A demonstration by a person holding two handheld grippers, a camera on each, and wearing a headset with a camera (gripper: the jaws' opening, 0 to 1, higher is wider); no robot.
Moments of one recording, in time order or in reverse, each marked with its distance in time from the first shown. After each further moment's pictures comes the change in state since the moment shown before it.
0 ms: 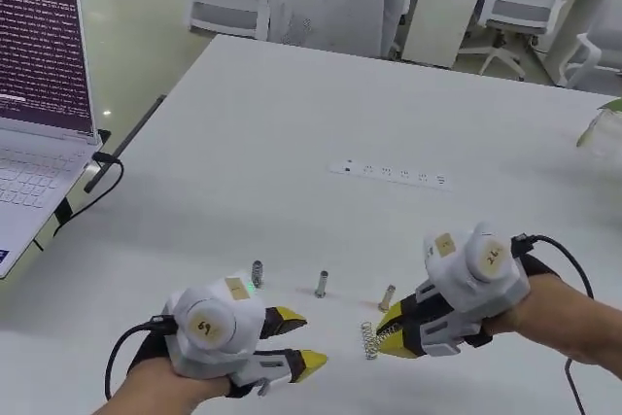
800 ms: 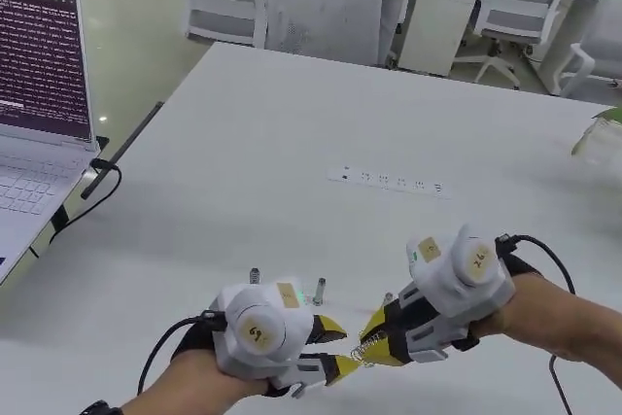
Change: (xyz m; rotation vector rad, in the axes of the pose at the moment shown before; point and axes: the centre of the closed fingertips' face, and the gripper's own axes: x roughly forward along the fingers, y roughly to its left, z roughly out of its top) left arm 0.033 -0.033 0.023 0.156 0.014 -0.115; right arm 0.004 0.011 0.019 -0.069 -0.010 0.051
